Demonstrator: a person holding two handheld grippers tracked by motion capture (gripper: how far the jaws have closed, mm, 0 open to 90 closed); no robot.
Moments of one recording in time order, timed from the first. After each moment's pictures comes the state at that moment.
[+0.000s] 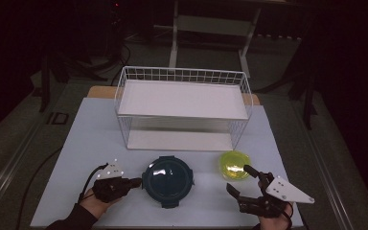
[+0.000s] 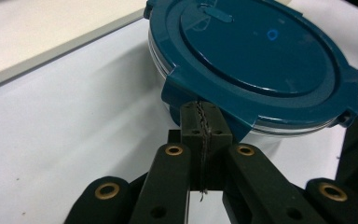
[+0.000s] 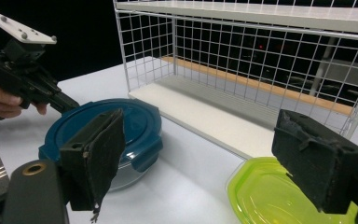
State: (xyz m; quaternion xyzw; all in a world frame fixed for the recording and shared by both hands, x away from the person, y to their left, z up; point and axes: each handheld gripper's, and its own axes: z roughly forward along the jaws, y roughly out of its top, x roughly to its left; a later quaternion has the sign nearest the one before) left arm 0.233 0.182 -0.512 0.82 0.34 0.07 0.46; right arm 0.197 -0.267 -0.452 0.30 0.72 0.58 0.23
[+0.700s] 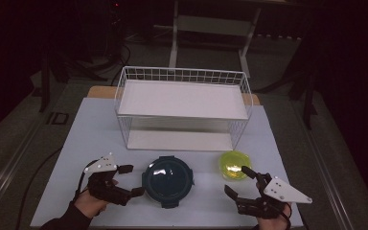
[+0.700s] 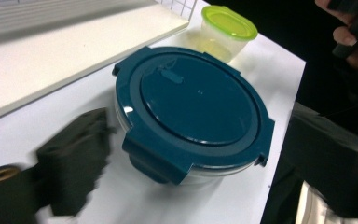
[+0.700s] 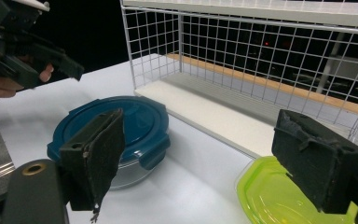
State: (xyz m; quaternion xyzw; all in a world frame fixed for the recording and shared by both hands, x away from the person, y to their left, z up) left arm 0.229 0.184 -0.470 0.79 0.33 0.02 0.52; right arm 0.195 -0.262 -0.452 0.29 0.73 0.57 0.22
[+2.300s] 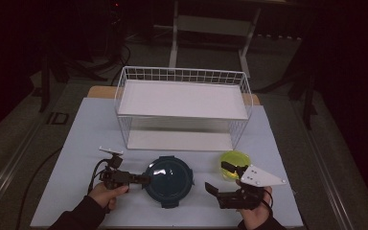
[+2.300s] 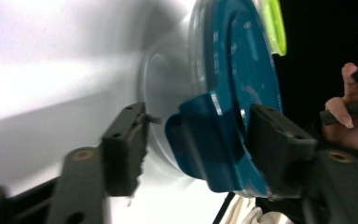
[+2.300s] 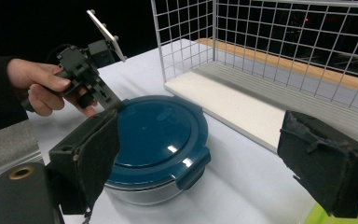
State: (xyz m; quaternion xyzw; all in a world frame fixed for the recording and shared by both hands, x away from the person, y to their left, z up) left arm 0.282 0.187 -0.531 0.66 0.55 -0.26 0.44; right arm 0.217 -0.218 -0.447 0.28 0.76 0.56 0.16
